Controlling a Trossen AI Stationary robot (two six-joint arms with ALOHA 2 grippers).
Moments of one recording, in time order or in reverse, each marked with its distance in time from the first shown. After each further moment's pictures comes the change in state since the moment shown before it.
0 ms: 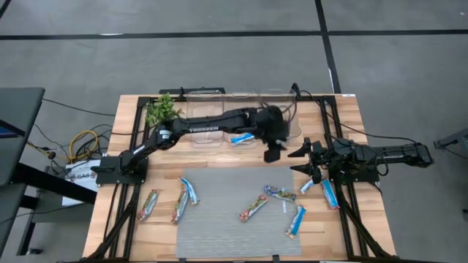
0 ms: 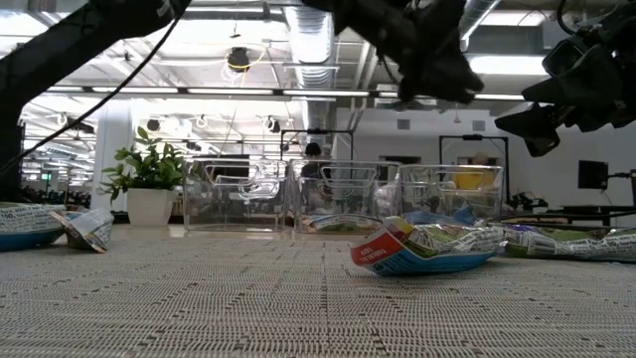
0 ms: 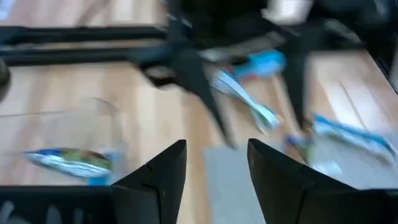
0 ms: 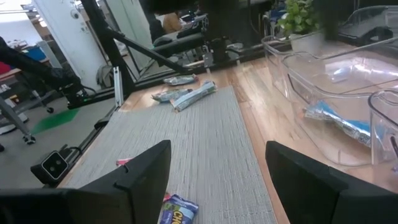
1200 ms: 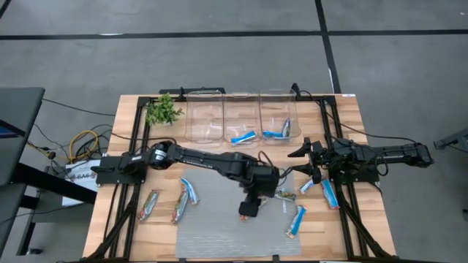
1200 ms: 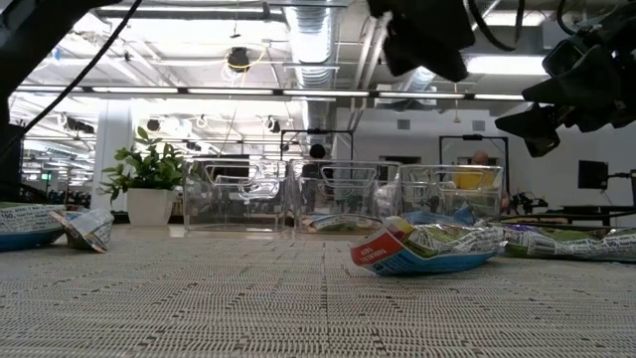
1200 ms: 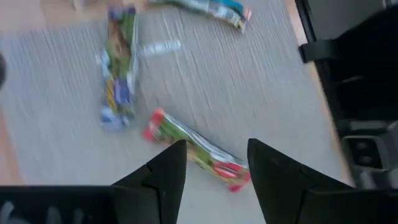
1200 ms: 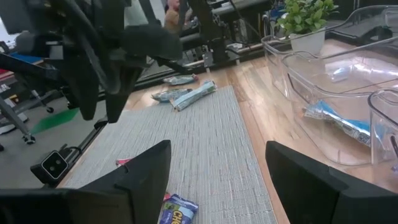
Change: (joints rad) left arm -0.311 -0.010 -0.004 -0.403 -0.007 -0.122; right arm 0.000 0.000 0.000 -0.003 0.000 0.000
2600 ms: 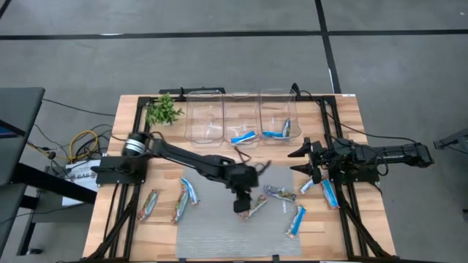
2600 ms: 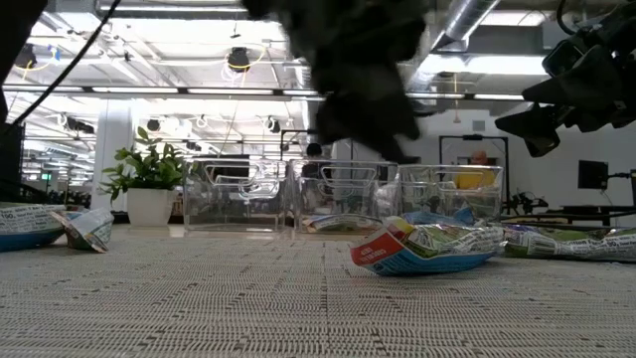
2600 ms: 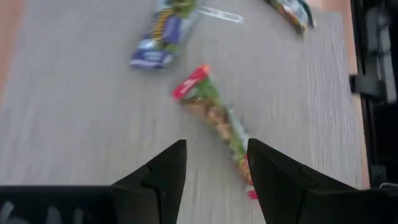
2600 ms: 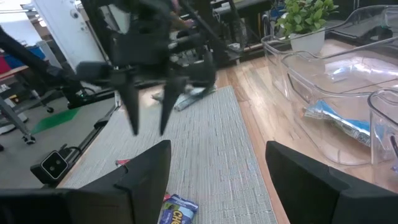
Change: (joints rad) left arm 0.010 -0.338 -0.850 0.685 -0.081 -0.361; right arm 0.000 0.000 0.000 0.000 0.000 0.000
